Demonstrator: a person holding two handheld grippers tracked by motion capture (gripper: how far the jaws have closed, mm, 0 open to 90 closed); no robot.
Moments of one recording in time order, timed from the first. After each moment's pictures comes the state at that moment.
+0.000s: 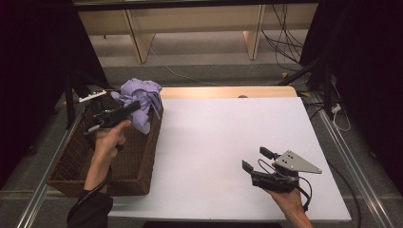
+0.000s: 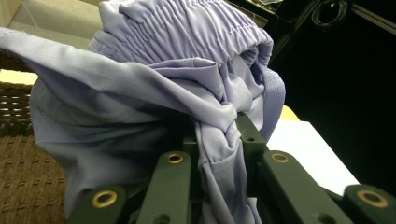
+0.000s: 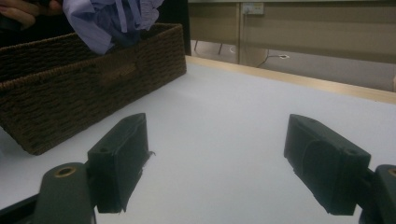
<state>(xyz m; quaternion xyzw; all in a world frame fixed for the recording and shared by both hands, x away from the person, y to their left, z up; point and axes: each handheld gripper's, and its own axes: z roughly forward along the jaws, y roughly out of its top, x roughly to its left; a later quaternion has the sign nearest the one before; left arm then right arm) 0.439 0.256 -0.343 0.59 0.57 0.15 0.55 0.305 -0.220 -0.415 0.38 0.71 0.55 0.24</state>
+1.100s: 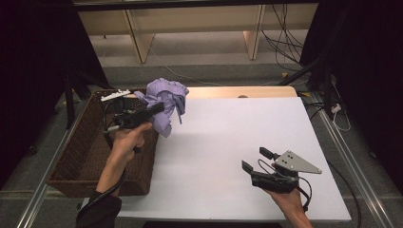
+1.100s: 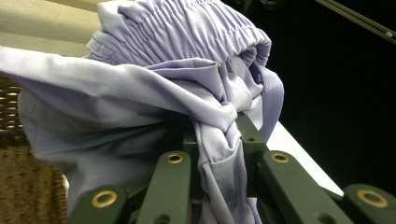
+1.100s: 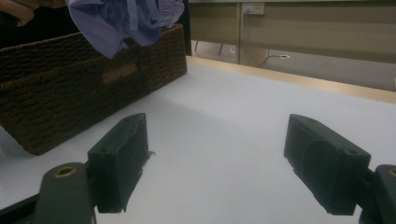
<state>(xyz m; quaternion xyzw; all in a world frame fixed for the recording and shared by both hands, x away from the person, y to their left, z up) 0.428 0.196 -0.330 0.64 0.50 0.10 0.58 0.304 -0.219 -0.415 0.38 0.71 0.55 0.24</state>
